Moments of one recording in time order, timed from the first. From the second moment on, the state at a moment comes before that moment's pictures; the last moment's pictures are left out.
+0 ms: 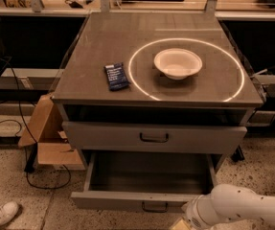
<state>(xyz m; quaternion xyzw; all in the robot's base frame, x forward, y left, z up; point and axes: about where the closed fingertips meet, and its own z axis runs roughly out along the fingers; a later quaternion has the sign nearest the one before) 0.356 -0.152 0.423 -0.38 0.89 0.19 0.13</state>
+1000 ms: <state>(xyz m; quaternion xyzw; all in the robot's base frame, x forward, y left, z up) 0.356 -0.152 0.423 -0.38 0.89 0.19 0.13</state>
